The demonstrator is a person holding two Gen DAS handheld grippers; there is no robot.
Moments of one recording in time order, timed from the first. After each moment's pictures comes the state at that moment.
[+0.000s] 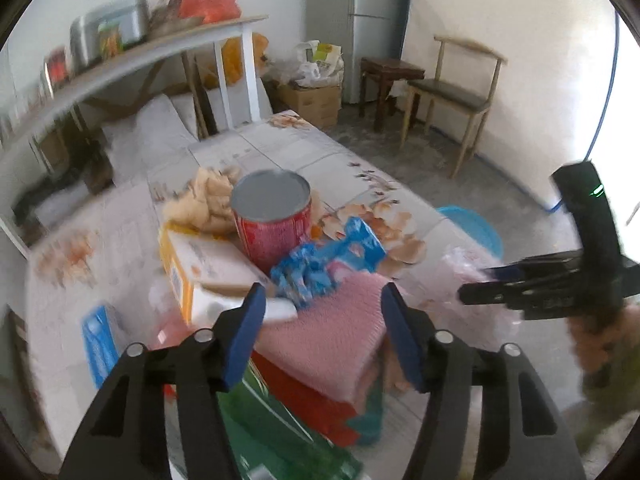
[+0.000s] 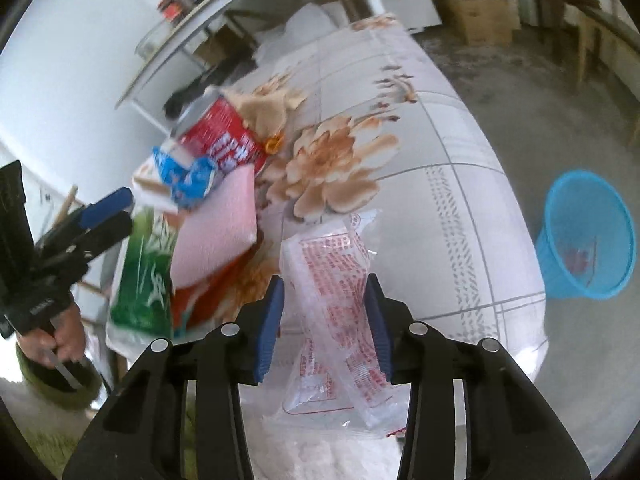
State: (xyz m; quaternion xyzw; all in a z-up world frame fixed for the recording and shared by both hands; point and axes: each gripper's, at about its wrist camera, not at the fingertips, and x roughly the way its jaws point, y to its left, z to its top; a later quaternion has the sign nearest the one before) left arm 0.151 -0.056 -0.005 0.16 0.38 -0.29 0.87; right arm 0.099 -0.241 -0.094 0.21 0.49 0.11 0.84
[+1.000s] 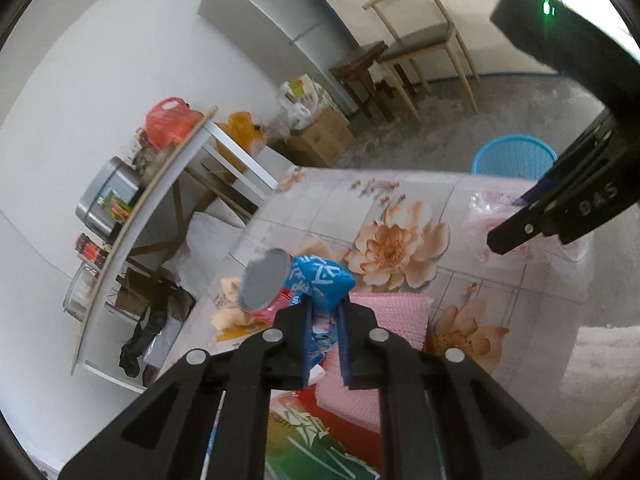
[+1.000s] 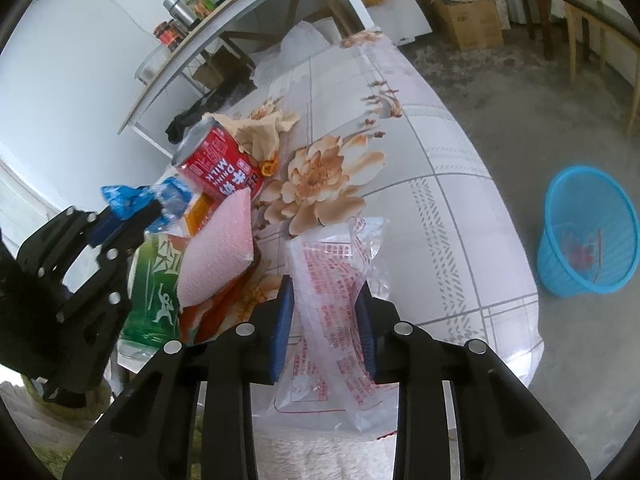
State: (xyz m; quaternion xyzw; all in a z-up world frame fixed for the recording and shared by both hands) left arm 0.103 -0.122 -0.015 0.42 0.21 -0.23 0.85; right arm 0.085 -0.271 -0.076 0.24 0.47 0.11 0.84
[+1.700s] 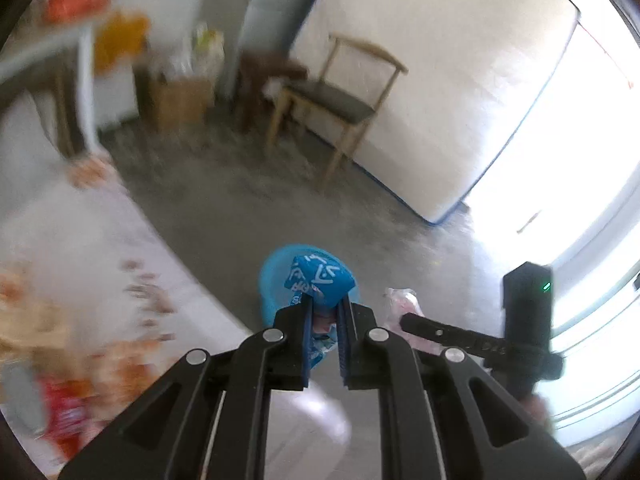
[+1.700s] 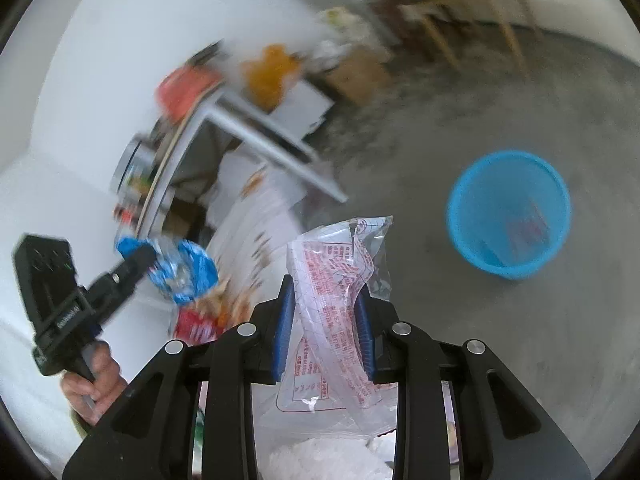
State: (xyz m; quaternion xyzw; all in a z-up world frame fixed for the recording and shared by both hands) left arm 0.207 -0.287 0.043 0.03 0.46 -0.49 0.74; right arm 0.005 -0.476 -0.072 0.47 0.33 -0.05 0.81
